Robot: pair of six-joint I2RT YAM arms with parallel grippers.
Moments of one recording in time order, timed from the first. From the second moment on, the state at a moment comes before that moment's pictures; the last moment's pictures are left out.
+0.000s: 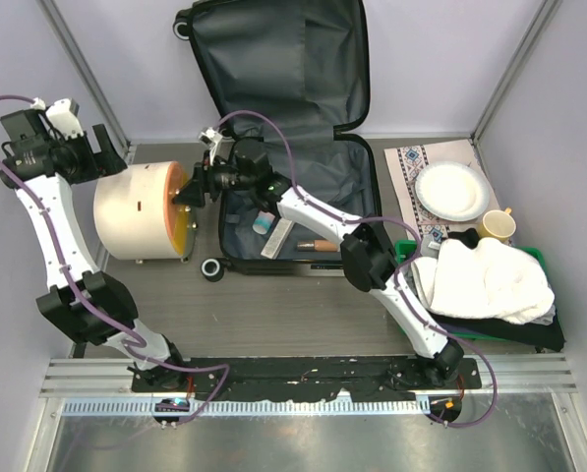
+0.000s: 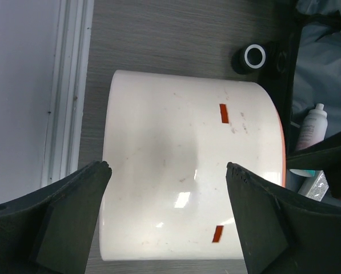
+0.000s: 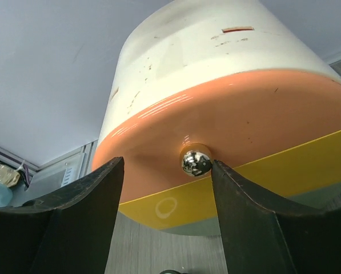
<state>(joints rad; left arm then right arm) 0.48 1.62 1.85 -0.96 0.43 0.11 0.83 2.50 2.31 0.20 -0.71 0.47</state>
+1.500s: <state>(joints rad) 0.43 1.45 1.61 -0.97 0.45 0.16 0.82 2.52 2.26 0.30 -0.60 0.53</state>
